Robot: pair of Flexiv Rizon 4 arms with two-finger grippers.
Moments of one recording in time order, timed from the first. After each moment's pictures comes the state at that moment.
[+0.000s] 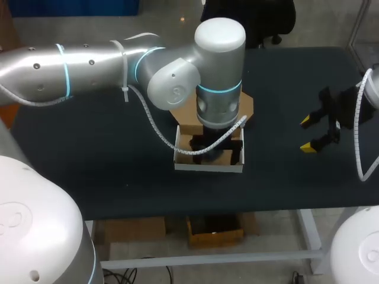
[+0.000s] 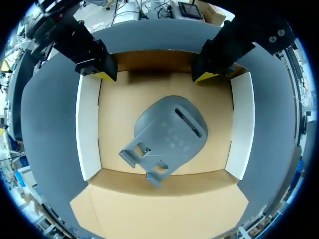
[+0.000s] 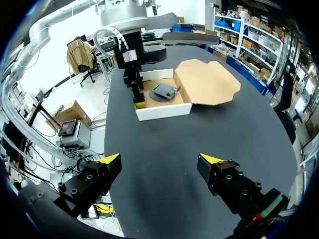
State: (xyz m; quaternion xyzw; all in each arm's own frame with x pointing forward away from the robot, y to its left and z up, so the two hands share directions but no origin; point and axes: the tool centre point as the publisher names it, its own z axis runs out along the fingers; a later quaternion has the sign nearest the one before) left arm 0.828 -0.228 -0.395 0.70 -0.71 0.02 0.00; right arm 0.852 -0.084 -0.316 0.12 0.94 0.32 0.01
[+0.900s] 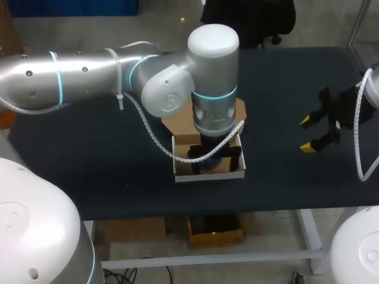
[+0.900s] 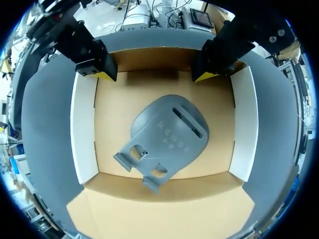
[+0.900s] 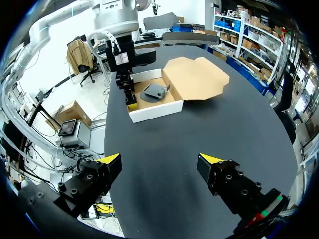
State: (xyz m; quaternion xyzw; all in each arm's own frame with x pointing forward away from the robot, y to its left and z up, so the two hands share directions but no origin) left arm 0.799 -0.225 -0.400 0.73 -0.68 0.01 0.02; right arm 0.852 -0.084 -0.316 0.12 0.94 0.32 0.01
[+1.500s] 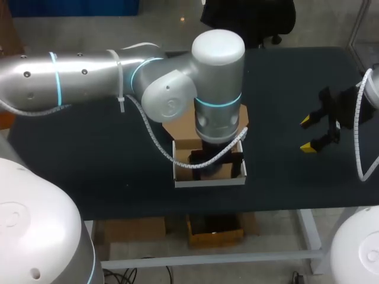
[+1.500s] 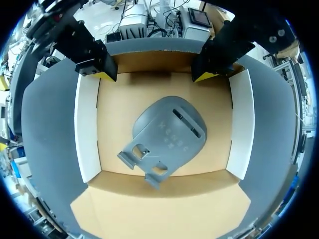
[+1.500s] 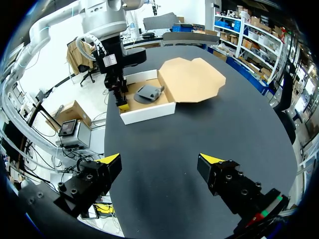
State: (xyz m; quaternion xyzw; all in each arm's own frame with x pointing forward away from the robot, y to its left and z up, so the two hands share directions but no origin) left arm 0.779 -0.226 -0.395 0.73 -0.68 0.02 0.01; right arm 0.851 -0.084 -0.316 0.12 0.94 0.32 0.01
